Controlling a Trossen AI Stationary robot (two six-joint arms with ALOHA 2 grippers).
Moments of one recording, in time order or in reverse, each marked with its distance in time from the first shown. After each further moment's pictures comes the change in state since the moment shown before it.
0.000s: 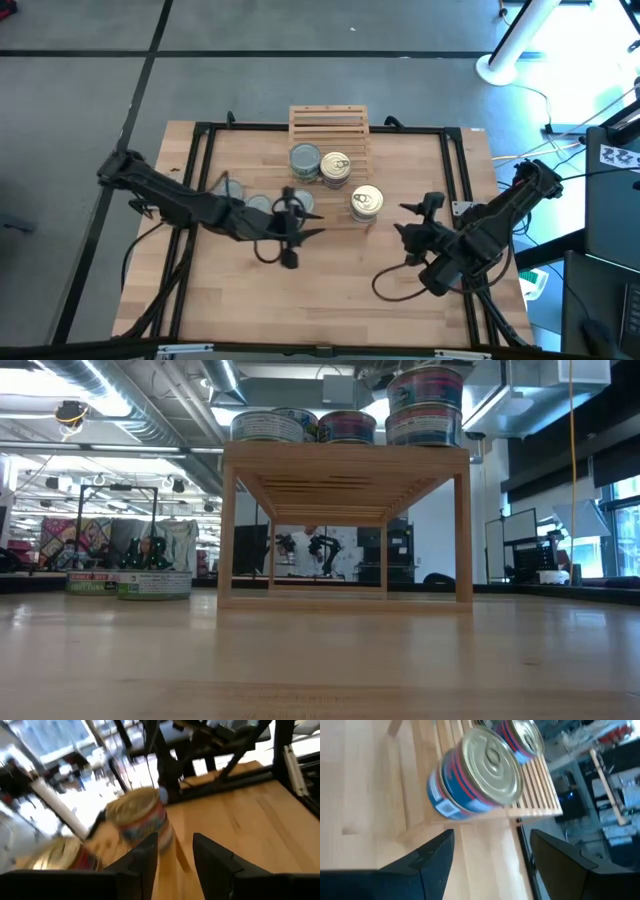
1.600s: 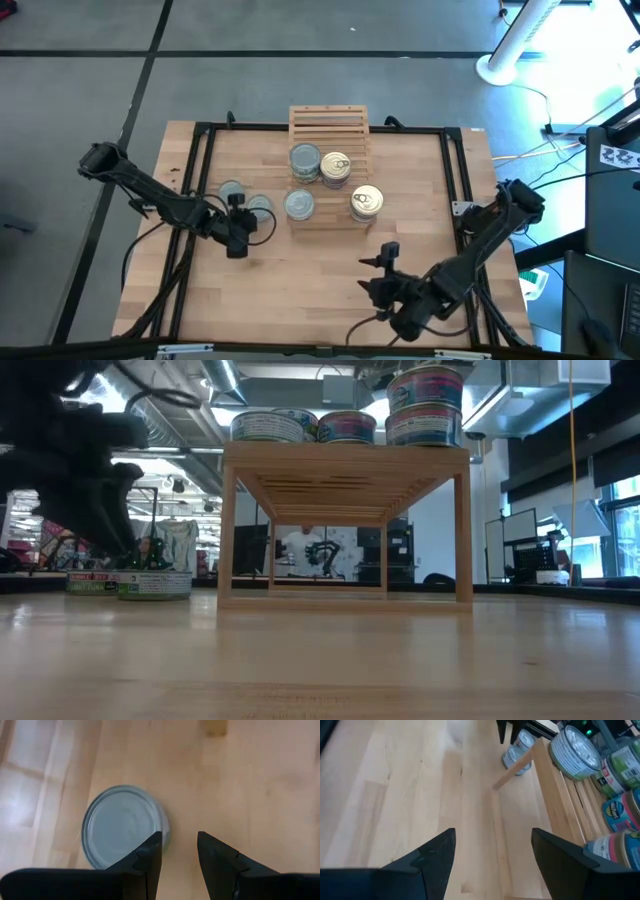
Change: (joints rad) left arm -0.059 -0.275 -0.571 -0.589 0.038 -0.570; right arm 0.044 0.273 -0.001 0.665 -0.115 -0.250
